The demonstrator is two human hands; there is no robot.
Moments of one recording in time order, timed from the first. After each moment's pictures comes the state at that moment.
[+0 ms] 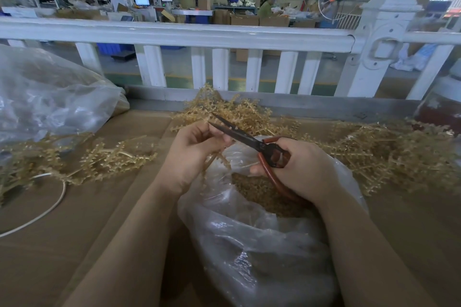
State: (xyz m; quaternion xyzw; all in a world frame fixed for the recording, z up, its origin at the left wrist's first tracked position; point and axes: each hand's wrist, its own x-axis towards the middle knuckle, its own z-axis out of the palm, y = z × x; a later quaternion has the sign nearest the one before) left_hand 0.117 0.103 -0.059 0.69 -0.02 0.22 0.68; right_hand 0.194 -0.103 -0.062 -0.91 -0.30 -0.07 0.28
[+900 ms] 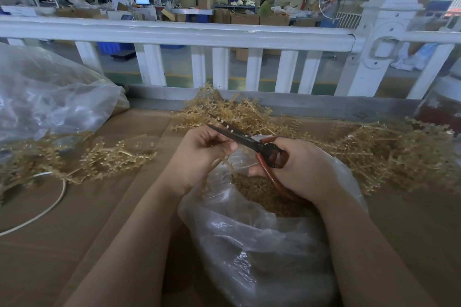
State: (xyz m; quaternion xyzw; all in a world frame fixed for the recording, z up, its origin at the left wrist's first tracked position) left_hand 0.116 0.099 -0.058 0.77 -0.03 0.19 0.61; right_hand 0.191 -0.102 -0.056 -0.91 -0.32 -0.05 0.27
